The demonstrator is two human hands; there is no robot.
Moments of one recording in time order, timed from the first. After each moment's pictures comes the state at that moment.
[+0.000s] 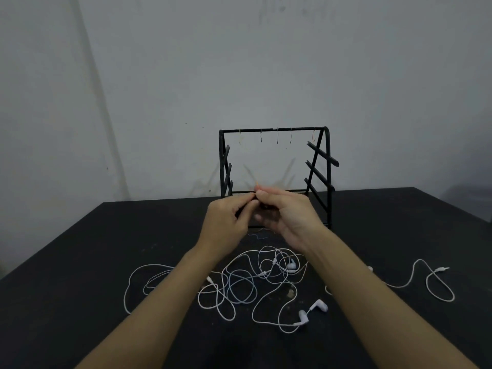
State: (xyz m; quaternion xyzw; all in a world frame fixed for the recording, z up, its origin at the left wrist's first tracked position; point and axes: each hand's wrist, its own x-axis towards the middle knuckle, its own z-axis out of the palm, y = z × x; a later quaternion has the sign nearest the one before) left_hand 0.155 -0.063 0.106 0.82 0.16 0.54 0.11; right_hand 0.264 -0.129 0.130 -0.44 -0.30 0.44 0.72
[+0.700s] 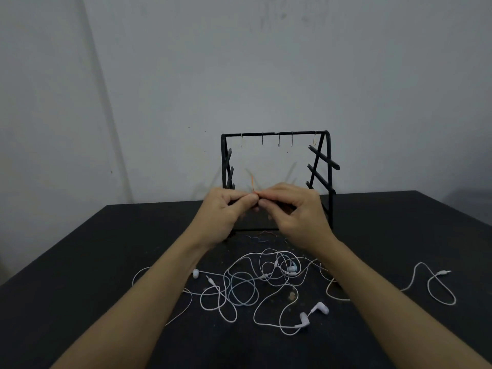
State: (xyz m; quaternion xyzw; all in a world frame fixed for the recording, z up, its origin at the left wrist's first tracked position) left_hand 0.140 -0.065 0.136 0.80 0.16 0.43 0.39; right_hand 0.280 -0.140 0.125 -0.44 -0.68 -0.08 0.58
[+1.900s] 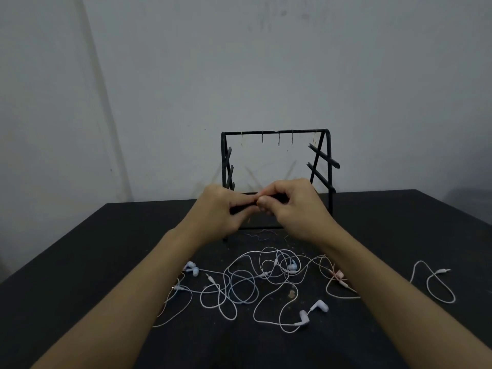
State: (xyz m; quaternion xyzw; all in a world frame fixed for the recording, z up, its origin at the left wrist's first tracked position) left_hand 0.128 -0.064 0.145 0.90 0.08 0.42 0.03; right_hand 0.269 -0.152 0.147 -0.58 -0.63 0.08 0.52
